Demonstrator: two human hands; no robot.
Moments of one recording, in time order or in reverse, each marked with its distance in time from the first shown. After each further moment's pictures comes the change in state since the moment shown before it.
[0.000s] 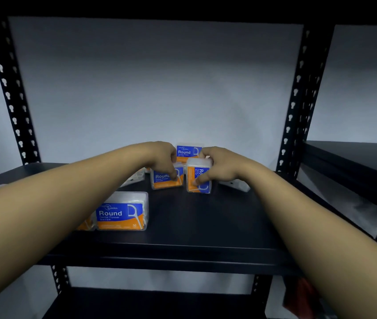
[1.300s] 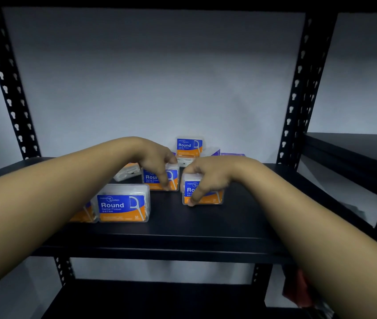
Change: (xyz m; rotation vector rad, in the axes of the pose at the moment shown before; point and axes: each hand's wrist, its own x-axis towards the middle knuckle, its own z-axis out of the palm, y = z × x) left_hand -0.018 -0.011 0.000 -0.023 -0.313 0.113; right_hand -0.032 -0.040 0.008 -0.154 -0.368 -0.101
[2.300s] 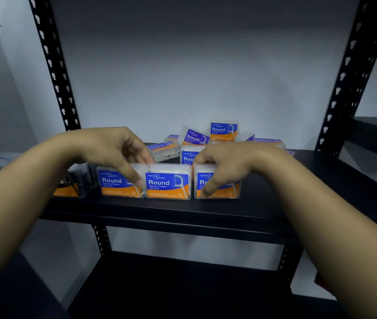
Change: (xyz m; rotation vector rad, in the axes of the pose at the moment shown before) left_hand -0.143 -0.101 0.030 -0.446 0.130 0.106; right_hand 0.000 -0.060 0.015 -0.125 0.009 -0.086
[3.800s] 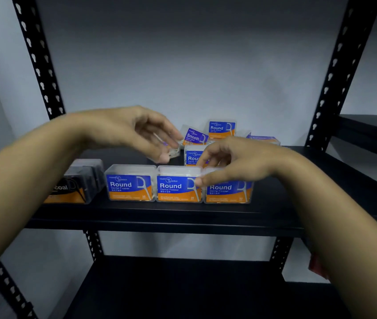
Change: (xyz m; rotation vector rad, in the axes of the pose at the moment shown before) left_hand 0.010 0.004 -0.023 -0.225 -0.031 0.302; right_hand -0.021 -0.017 0.004 0.316 0.175 0.035
